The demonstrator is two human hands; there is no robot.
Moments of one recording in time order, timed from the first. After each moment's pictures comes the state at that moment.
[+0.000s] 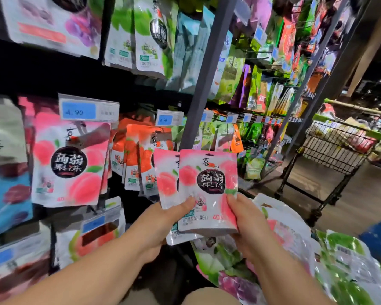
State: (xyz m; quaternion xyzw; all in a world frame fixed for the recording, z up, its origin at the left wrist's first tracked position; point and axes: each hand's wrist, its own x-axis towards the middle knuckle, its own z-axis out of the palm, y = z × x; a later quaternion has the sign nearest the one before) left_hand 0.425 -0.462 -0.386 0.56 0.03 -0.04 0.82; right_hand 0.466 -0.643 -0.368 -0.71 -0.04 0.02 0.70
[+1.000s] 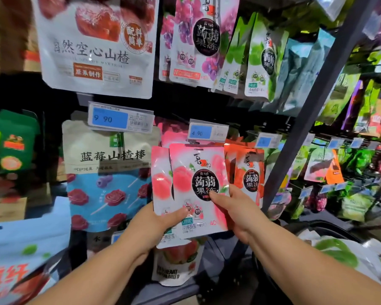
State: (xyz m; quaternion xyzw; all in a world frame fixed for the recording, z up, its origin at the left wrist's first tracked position) left_hand 0.350 -0.298 -0.411 0.62 0.16 0.17 0.75; right_hand 0.497 -0.443 -0.384 -0.69 -0.18 0.22 0.66
